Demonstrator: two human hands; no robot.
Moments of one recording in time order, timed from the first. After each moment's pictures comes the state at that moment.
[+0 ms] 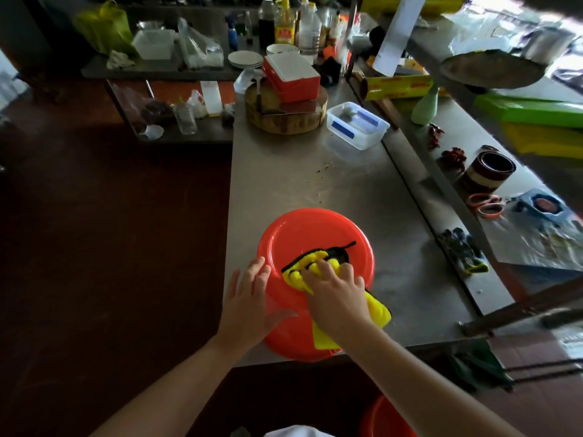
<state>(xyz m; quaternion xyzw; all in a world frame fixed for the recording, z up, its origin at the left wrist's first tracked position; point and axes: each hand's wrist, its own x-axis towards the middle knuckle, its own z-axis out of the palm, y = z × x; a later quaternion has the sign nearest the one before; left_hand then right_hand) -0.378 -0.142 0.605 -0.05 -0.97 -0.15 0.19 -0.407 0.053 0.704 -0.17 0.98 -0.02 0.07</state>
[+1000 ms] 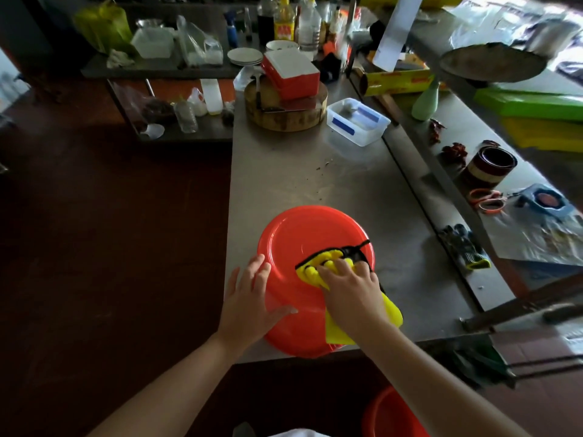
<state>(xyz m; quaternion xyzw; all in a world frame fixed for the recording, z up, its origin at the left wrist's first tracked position) -0.374 -0.136 0.614 -0.04 -0.98 -0.15 0.16 -0.412 0.082 0.701 -0.14 0.99 -0.03 0.03</state>
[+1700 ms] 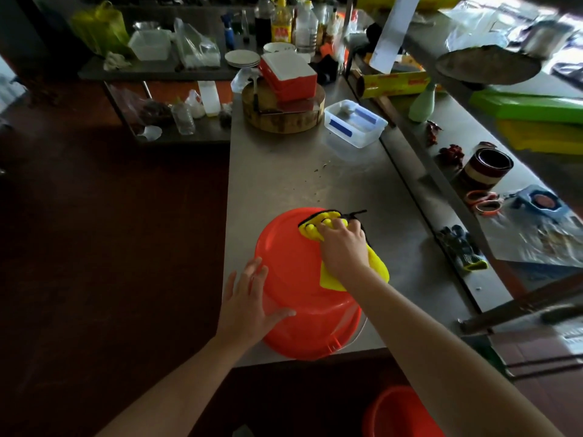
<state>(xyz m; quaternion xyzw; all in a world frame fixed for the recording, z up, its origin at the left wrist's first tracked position) -0.373 -0.136 0.622 -0.03 -0.98 -0.18 0.12 -0.505 0.061 0.702 -0.10 0.99 -0.04 0.00</state>
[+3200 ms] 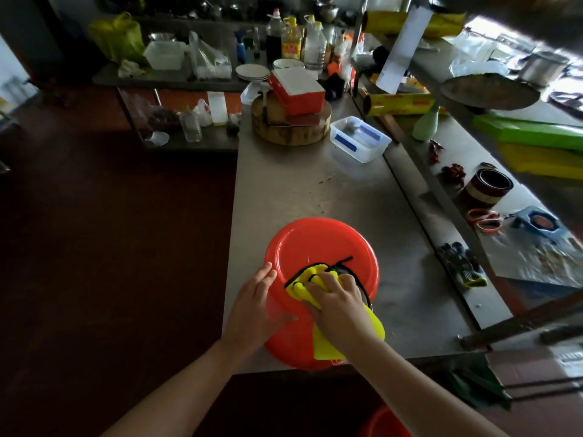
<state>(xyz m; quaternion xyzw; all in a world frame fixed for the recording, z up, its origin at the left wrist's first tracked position) -0.373 -0.139 0.626 -0.04 -0.94 -0.32 0.13 -0.403 0.064 0.691 -0.22 0.97 -0.09 0.00</state>
